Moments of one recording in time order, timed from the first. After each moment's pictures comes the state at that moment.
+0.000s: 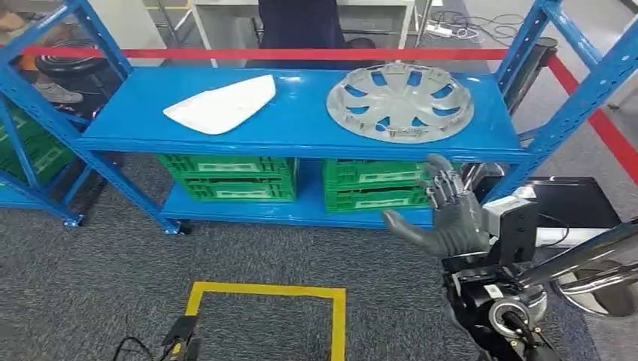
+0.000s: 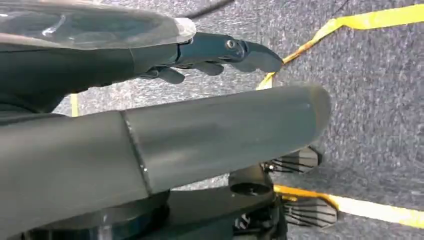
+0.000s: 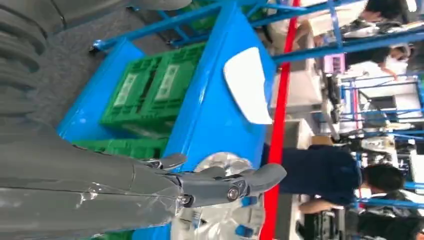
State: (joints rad) left arm -0.12 0.00 -0.37 -0.21 0.12 0.23 0.07; right arm -0.13 -0.10 0.65 -1.62 -0.27 -0.39 -0.41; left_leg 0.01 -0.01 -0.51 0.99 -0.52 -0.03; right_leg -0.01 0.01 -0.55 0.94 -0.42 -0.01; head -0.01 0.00
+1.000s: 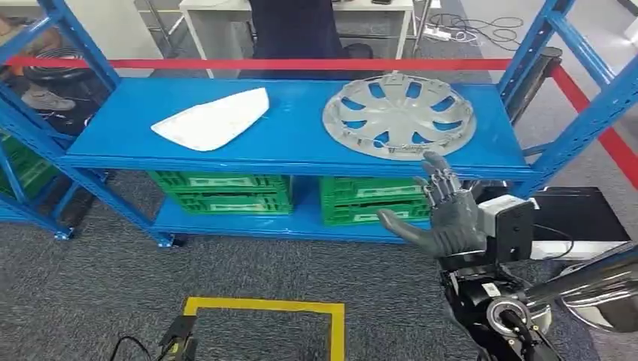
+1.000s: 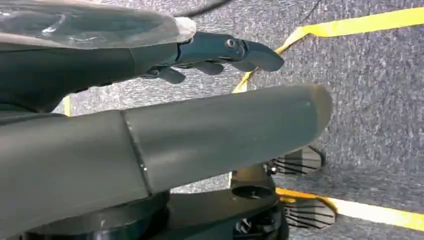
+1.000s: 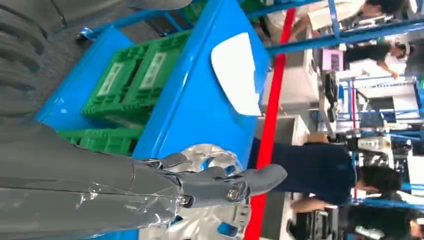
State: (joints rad) left arm -0.12 0.00 -0.38 -0.21 0.13 0.23 0.07; right arm -0.13 -0.10 0.65 -1.62 -0.26 -0.38 -0.41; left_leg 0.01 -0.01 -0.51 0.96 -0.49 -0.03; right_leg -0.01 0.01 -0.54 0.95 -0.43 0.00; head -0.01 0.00
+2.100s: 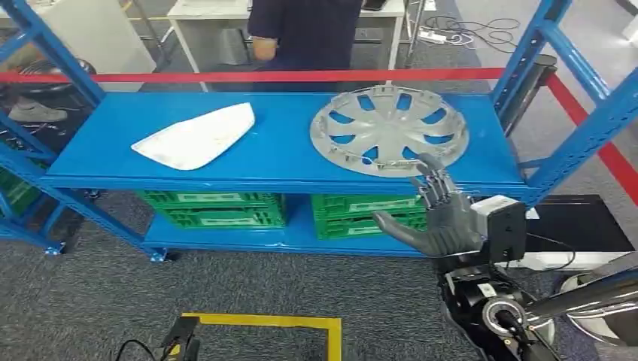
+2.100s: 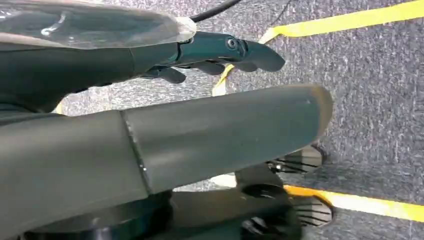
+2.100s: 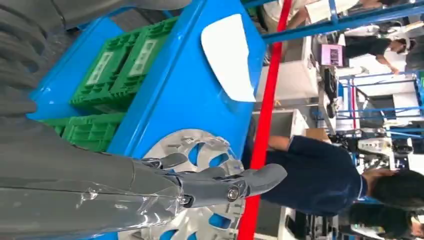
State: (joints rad) left arm -0.12 0.00 -0.40 -0.21 0.13 0.23 0.07; right arm -0.12 -0.10 0.65 -1.62 -0.24 -0.39 -0.40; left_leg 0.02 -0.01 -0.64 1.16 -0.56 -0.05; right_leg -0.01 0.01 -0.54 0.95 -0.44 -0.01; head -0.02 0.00
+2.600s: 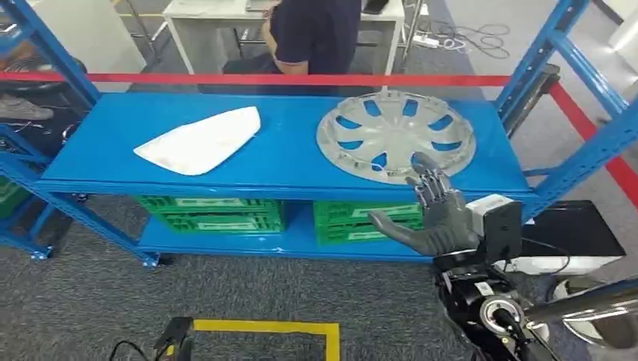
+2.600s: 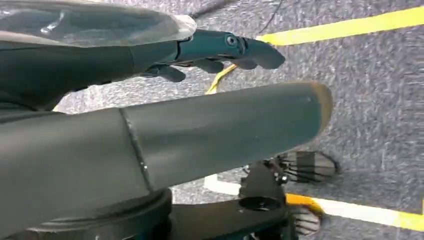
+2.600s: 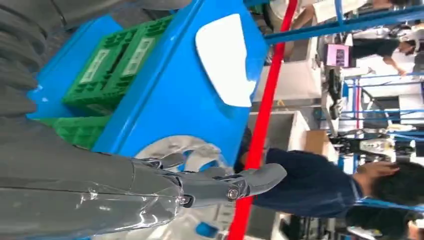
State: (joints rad) left arm -0.12 0.00 -0.40 -0.21 0.13 0.23 0.07; right arm -0.12 -0.10 0.65 -1.62 -0.24 -0.39 -0.40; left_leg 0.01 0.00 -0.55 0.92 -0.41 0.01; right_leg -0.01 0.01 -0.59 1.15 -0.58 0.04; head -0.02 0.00
